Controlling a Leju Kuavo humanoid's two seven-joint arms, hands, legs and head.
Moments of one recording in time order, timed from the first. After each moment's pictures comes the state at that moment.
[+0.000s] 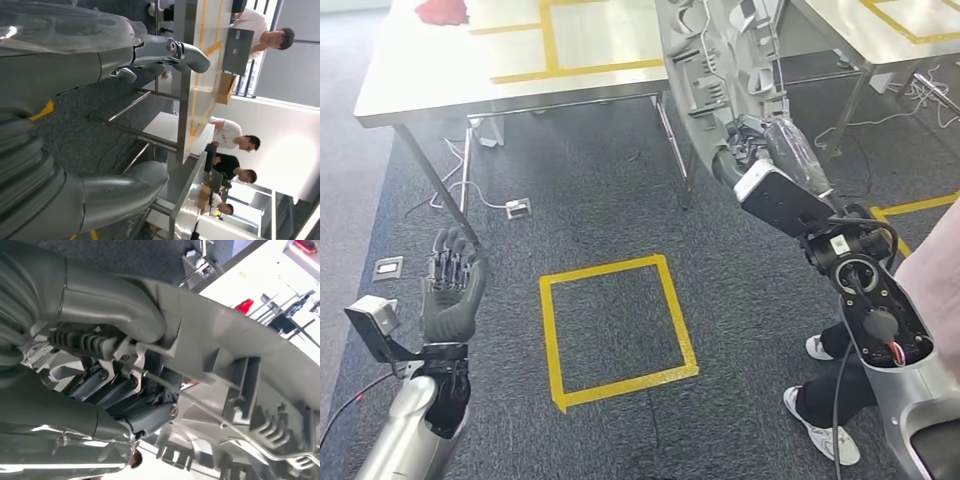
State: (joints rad) left arm -0.36 0.01 -0.40 -1.13 0.44 -0.04 -0.53; right arm -0.44 -0.31 0.22 -1.85 0.41 0.10 -0.05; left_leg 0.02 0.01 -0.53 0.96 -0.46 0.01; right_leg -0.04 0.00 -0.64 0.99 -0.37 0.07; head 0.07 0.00
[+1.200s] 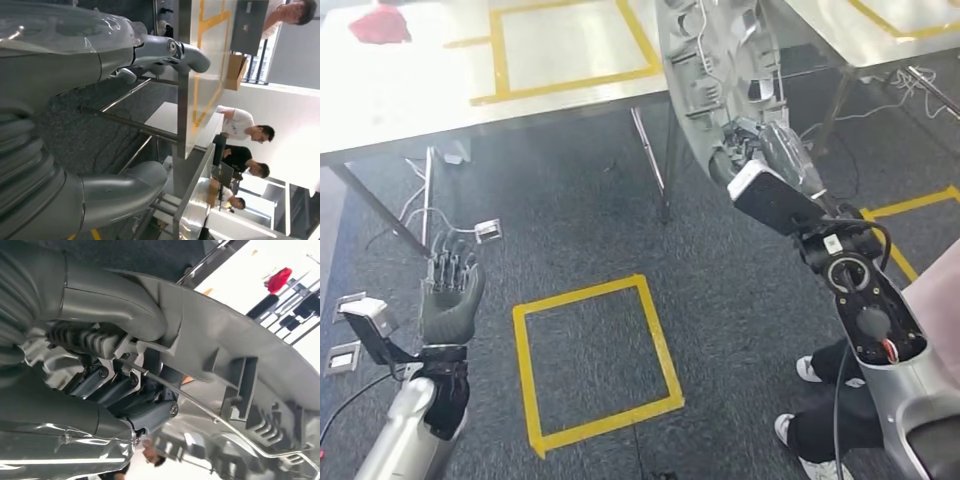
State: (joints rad) left arm -0.38 0.00 -0.40 -1.10 0.44 -0.05 -0.54; right arm -0.43 -0.31 0.22 -1.83 0.42 0.08 -0.06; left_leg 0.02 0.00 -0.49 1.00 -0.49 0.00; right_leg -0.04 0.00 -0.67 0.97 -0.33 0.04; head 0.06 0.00
